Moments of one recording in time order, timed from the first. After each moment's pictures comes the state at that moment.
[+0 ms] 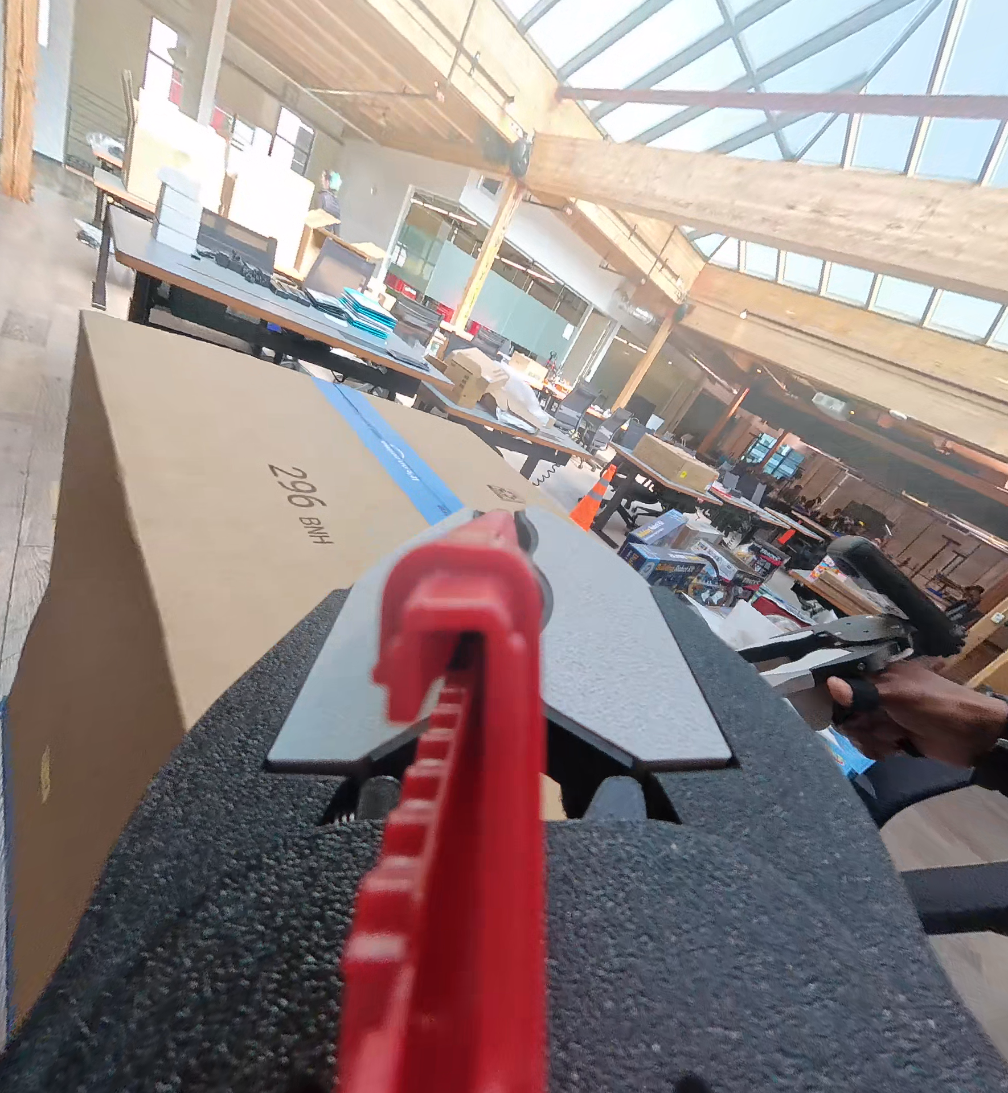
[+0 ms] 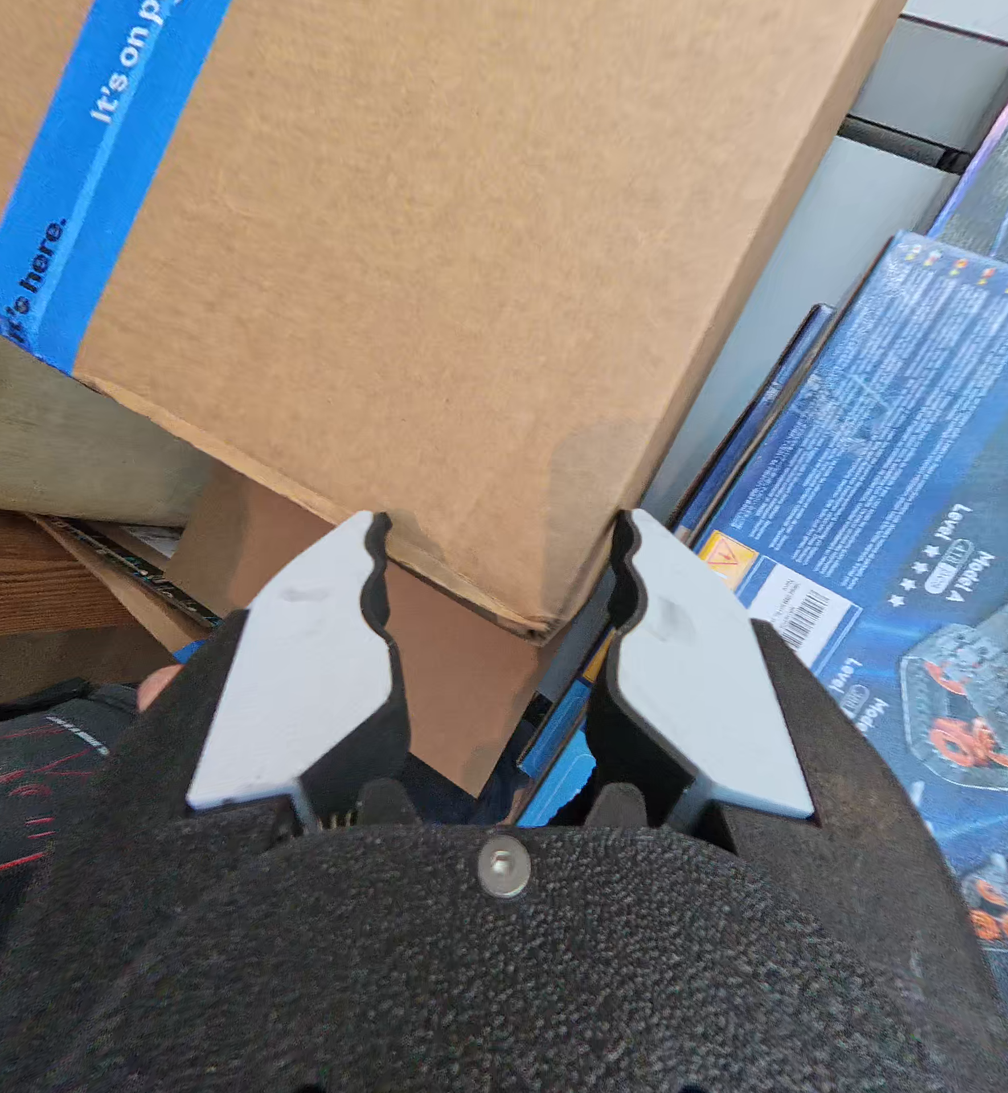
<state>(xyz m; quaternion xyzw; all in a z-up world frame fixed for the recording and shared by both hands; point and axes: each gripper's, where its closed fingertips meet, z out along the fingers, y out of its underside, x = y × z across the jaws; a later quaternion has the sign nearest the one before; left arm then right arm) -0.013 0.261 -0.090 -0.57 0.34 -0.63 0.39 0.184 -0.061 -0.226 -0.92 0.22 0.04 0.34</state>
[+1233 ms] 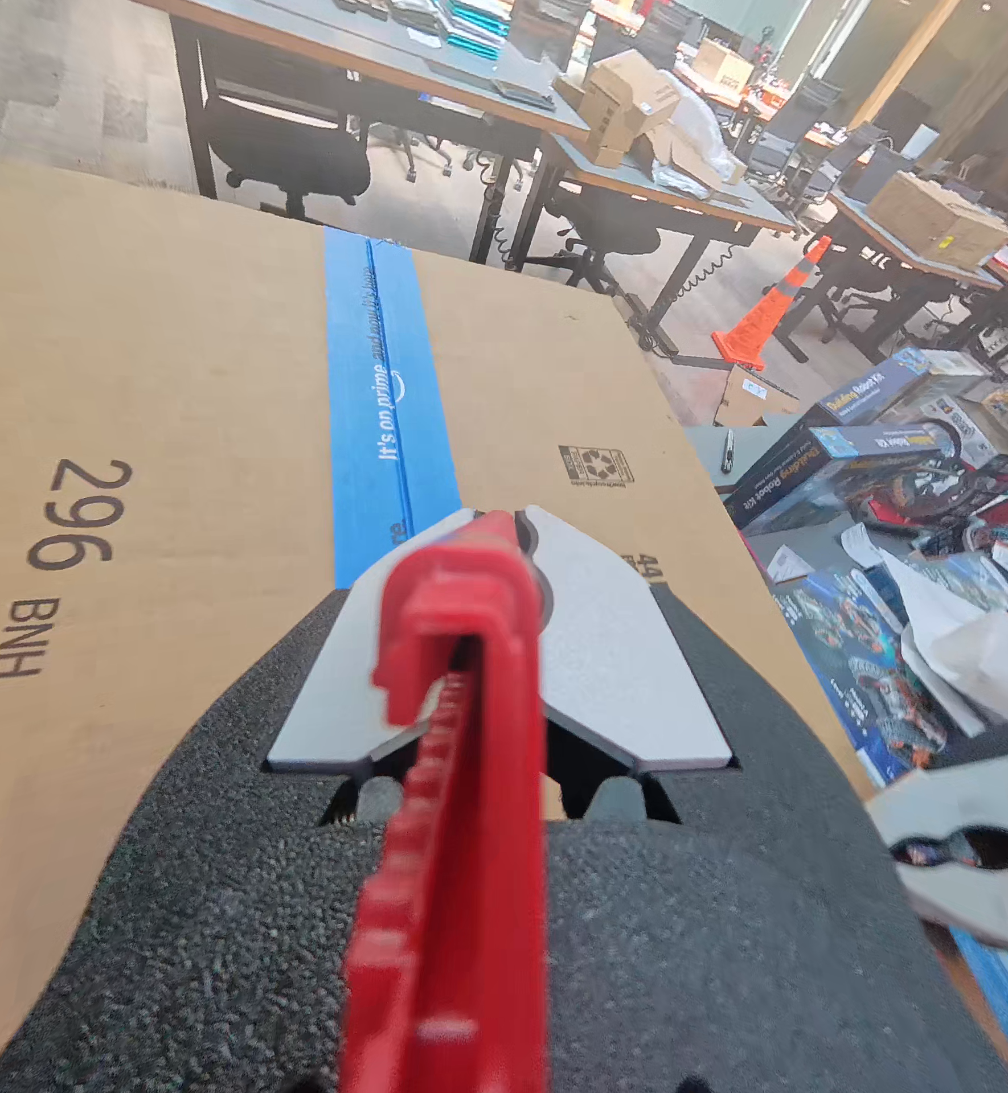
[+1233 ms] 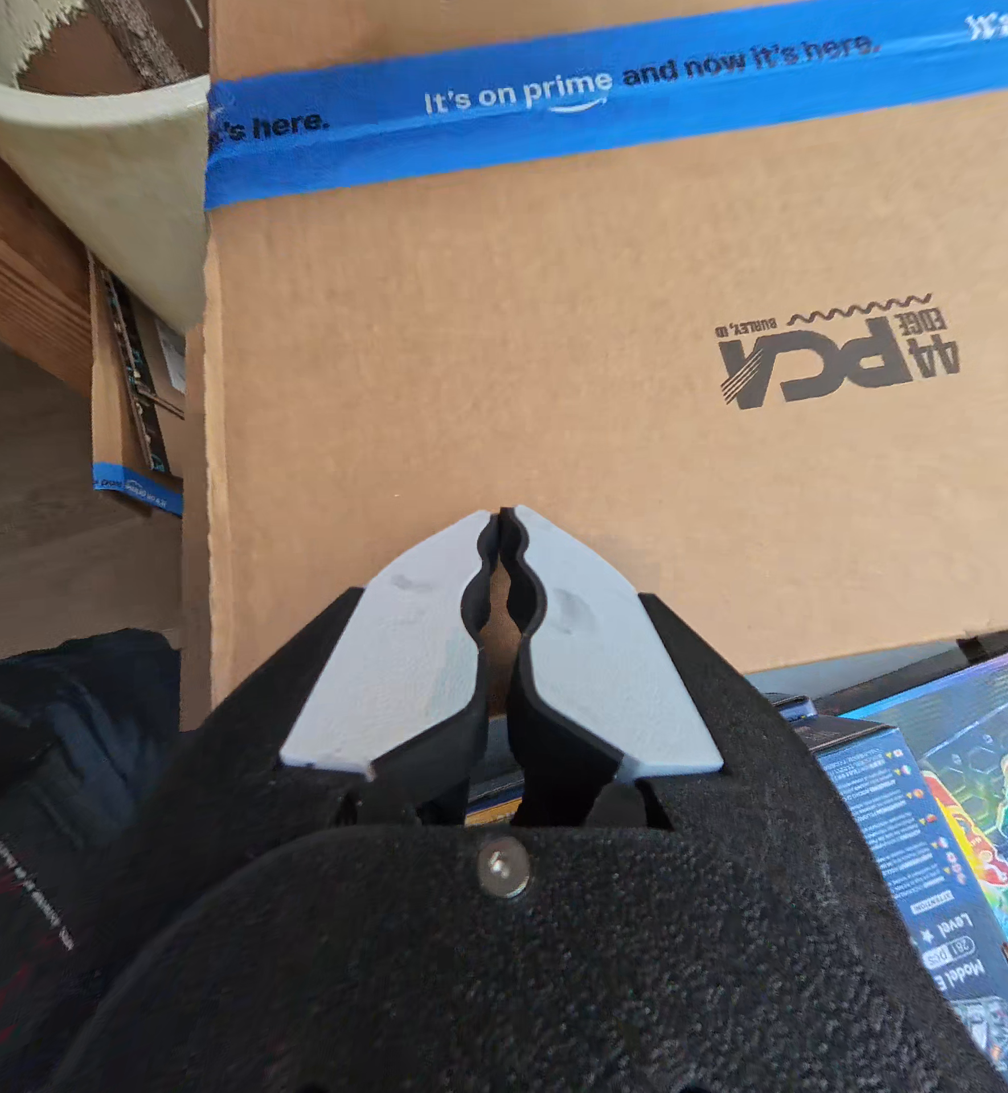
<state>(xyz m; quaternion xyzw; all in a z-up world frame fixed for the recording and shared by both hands) 0.221 0.215 -0.123 -0.70 0.44 -0.44 0.35 0.177 0.013 -0.215 -0.90 -0.14 0.07 0.40</state>
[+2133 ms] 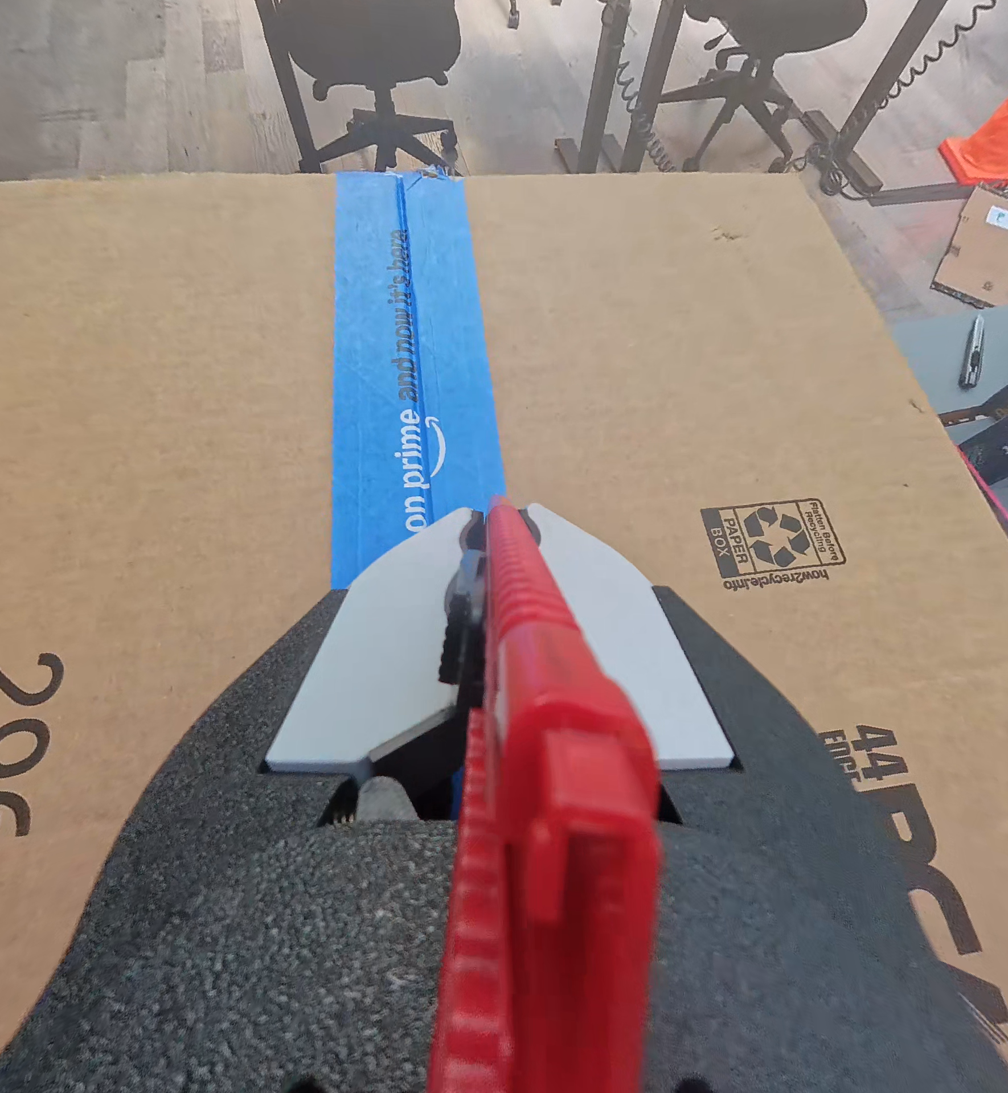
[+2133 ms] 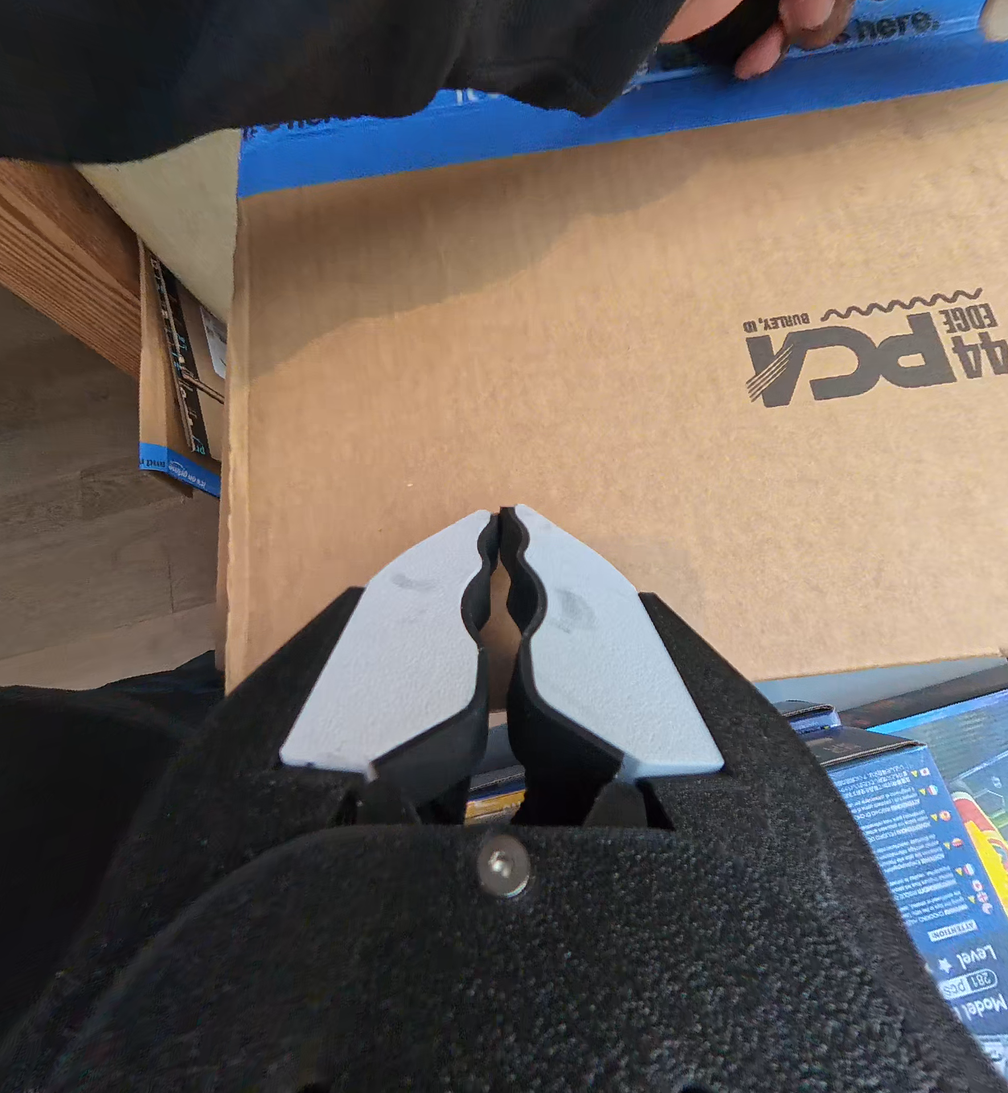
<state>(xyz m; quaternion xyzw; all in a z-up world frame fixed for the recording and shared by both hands) 0.328 0.255 -0.185 -0.73 0.50 -0.28 0.37 0.177 0.011 -0.217 -0.90 -0.15 0.10 0.39</state>
